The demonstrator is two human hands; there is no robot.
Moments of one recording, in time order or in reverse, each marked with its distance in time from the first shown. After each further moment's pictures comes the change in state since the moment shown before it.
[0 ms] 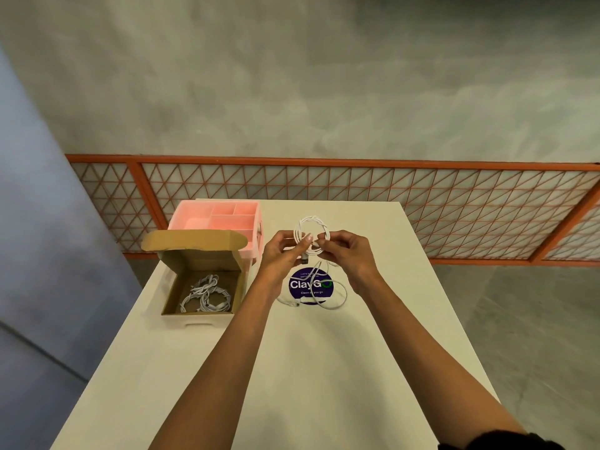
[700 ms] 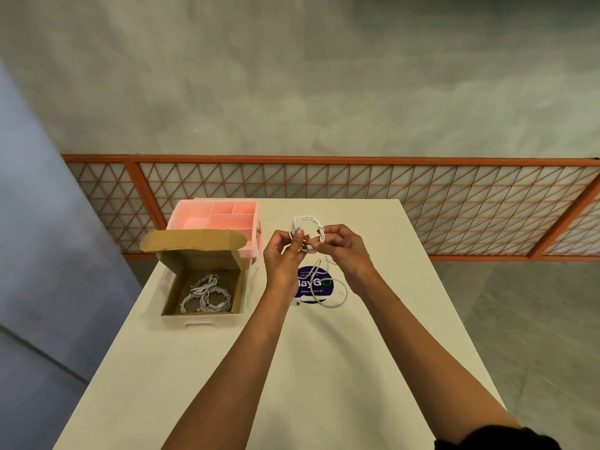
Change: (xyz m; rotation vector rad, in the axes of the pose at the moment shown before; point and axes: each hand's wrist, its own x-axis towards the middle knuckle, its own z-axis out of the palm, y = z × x) left_hand -0.009 -0.006 0.022 -0.299 0.181 0.130; right_hand -0.002 -0.002 0.004 -0.044 -0.073 -0.013
